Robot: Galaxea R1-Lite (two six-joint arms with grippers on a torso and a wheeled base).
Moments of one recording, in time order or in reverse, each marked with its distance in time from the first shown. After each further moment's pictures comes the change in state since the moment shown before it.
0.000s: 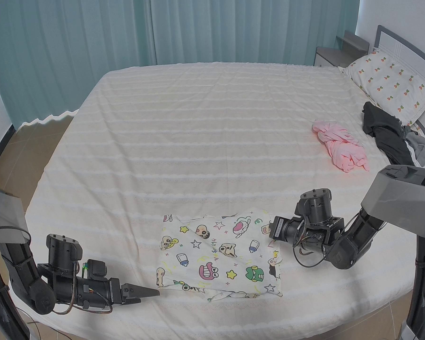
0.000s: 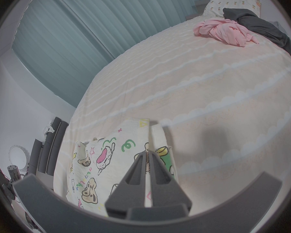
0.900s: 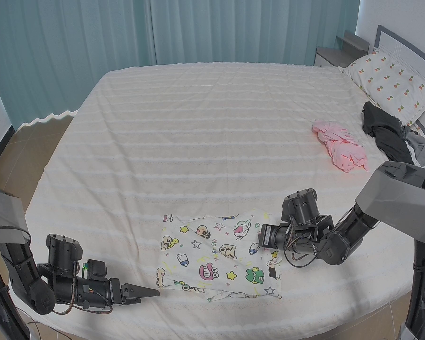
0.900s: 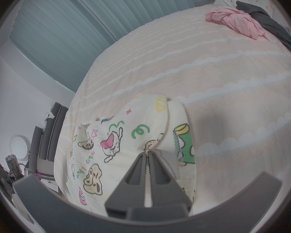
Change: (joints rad) left arm -0.001 0.000 0.000 0.000 0.000 0.000; right arm 0.052 0.005 -0.107 0.241 0.052 -0.023
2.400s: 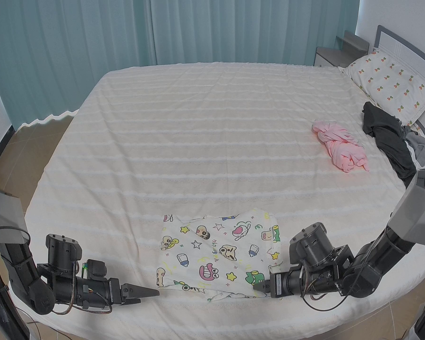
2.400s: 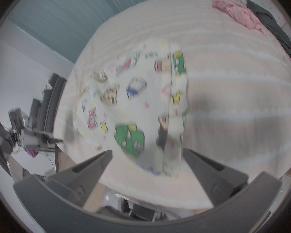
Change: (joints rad) left arm 0.002 -0.004 0.002 0.000 -0.001 0.000; right arm 0.164 -0.229 0.327 0.168 -0.016 0.001
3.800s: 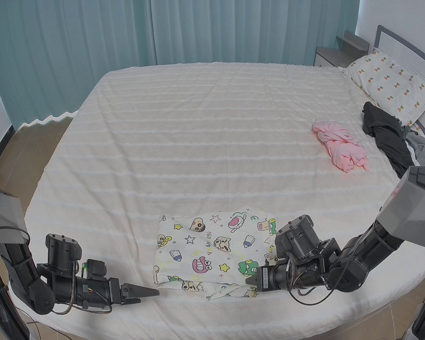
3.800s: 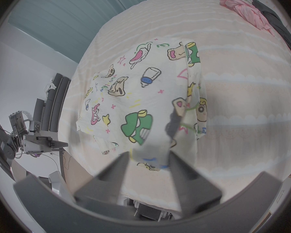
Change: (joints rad) left arm 0.000 -0.003 0.000 0.000 -0.001 -0.001; right arm 0.017 0.046 -0.127 0.045 0.038 0.023
